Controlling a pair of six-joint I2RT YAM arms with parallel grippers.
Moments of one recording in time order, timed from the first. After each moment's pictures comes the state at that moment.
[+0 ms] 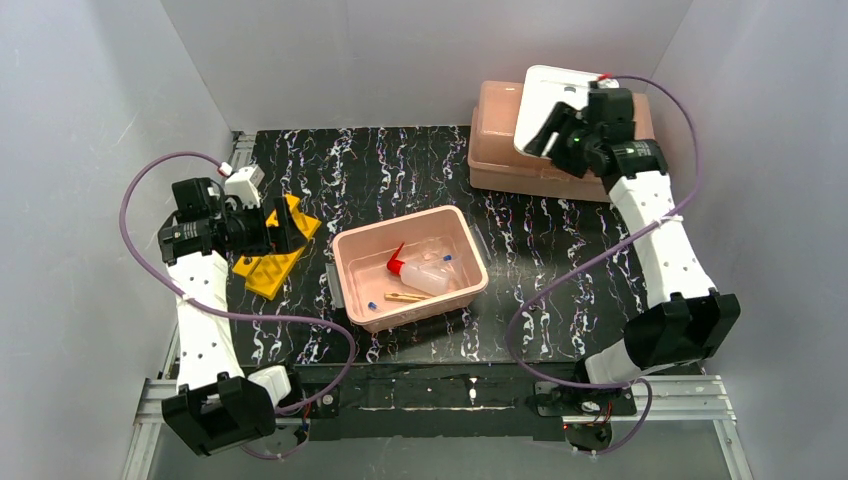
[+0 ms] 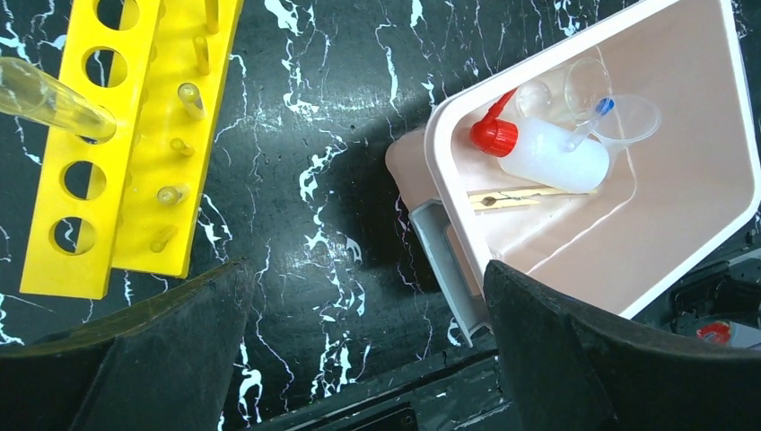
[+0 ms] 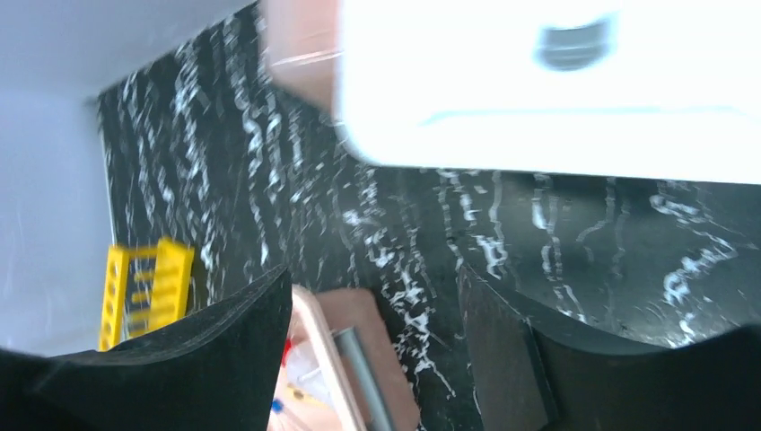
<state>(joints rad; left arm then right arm) 0.31 1.09 1.20 -1.04 0.58 0.16 0.25 1.50 1.67 -0.78 -0.09 0.53</state>
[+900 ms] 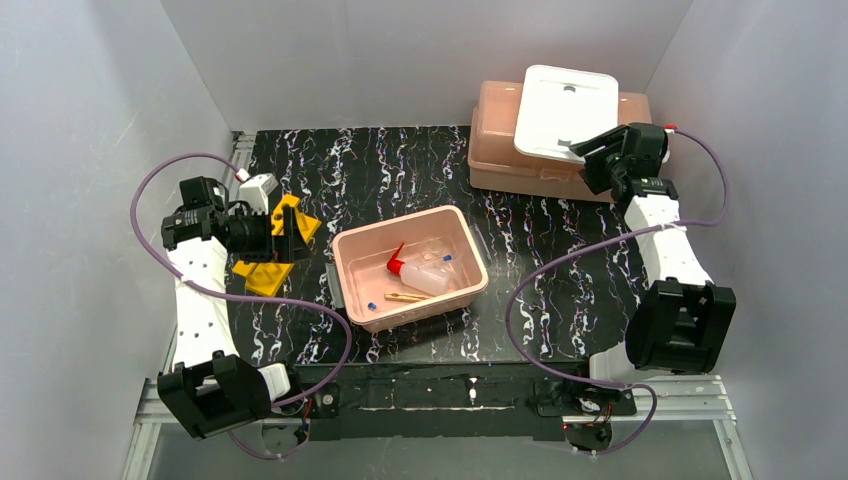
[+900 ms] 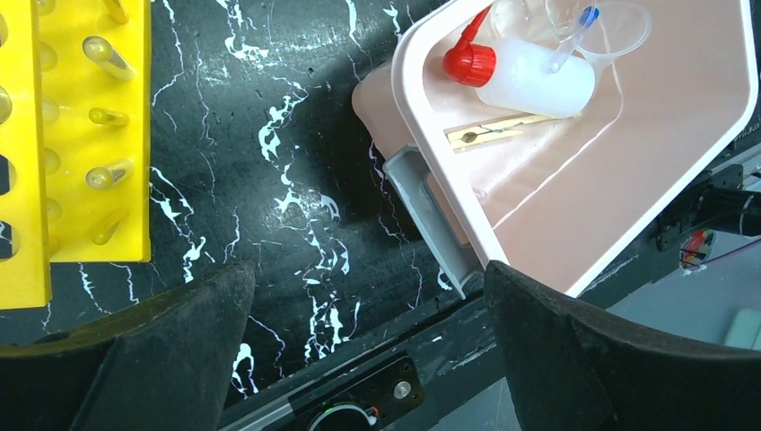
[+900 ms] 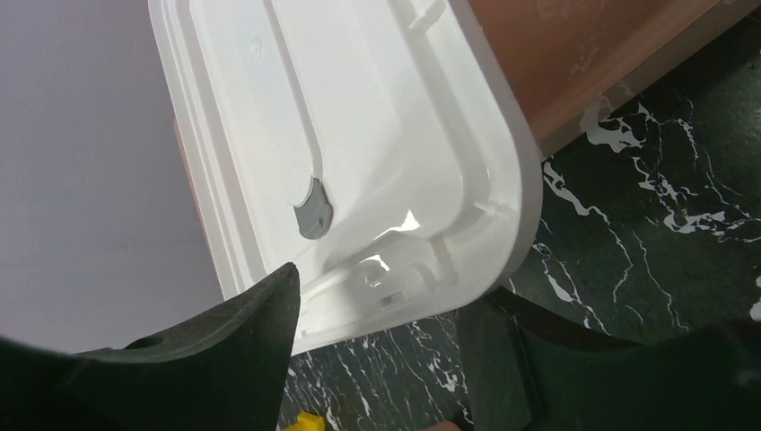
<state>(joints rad) 0.31 1.19 1.22 -1.19 0.66 0.32 -0.08 1.46 1.24 -0.31 -0.11 1.02</state>
